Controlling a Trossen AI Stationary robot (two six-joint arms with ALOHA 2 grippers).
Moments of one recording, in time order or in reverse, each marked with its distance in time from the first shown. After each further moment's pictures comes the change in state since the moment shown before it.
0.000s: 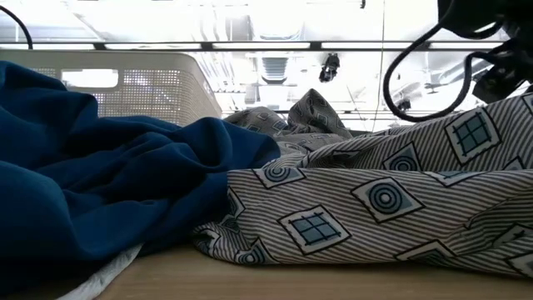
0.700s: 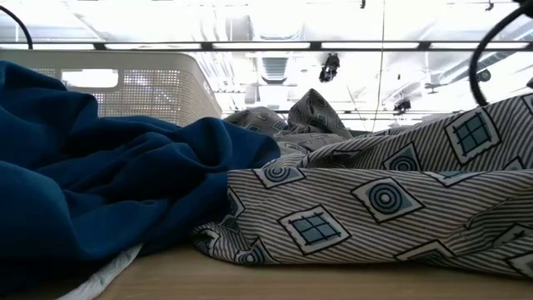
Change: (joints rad) left arm 0.000 0.000 0.000 0.000 0.000 0.000; right arm 0.229 0.000 -0.004 -0.091 -0.048 0.056
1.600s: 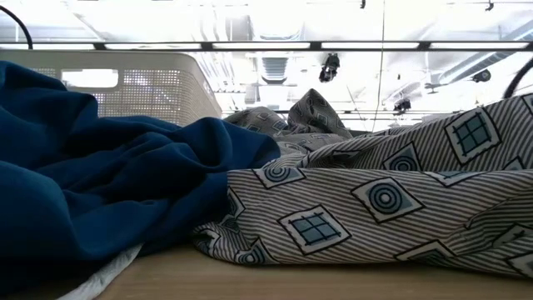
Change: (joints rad) left arm 0.000 0.000 0.000 0.000 0.000 0.000; right arm 0.023 0.001 -0.114 0.073 0.121 -0.073
